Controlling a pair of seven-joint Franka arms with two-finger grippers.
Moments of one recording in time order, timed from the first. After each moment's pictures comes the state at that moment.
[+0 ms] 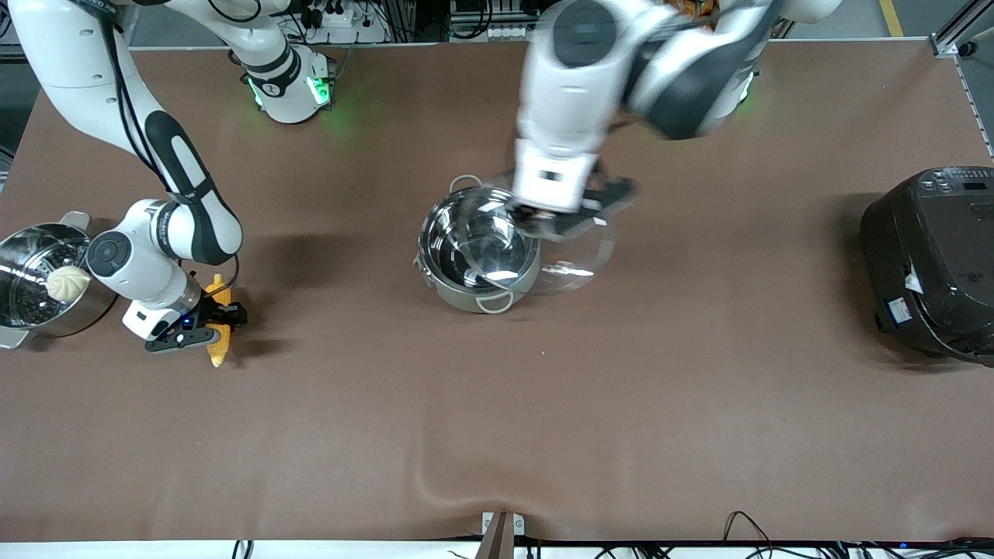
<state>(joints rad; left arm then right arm) -0.49 0.33 -0.17 -1.35 0.02 1.72 -1.17 -0.02 0.52 -0.08 -2.08 0.08 2.70 -0.38</state>
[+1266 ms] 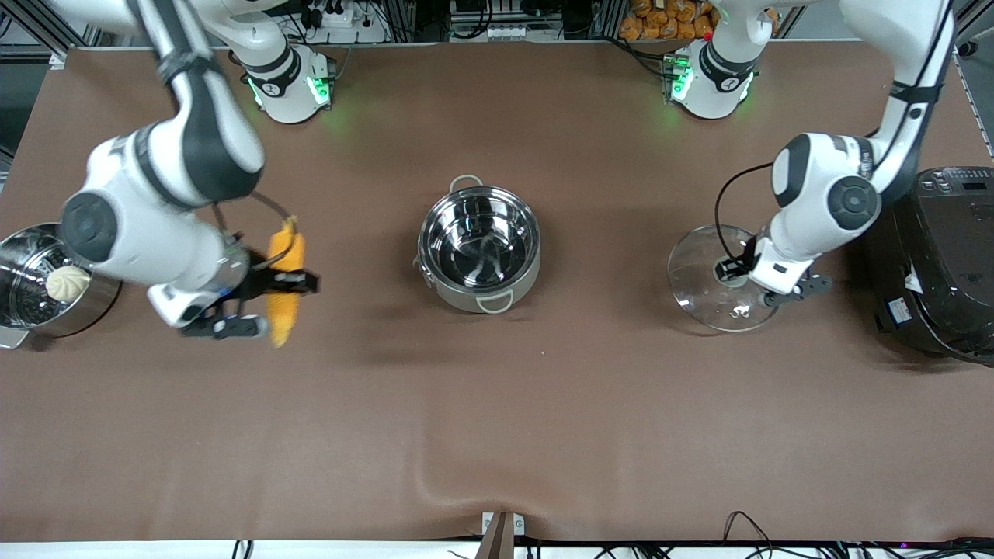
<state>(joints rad) 0.05 0.20 -0.17 -2.31 0.02 2.43 -0.40 0.24 0.31 0.08 -1.59 0.20 1.83 0.31</state>
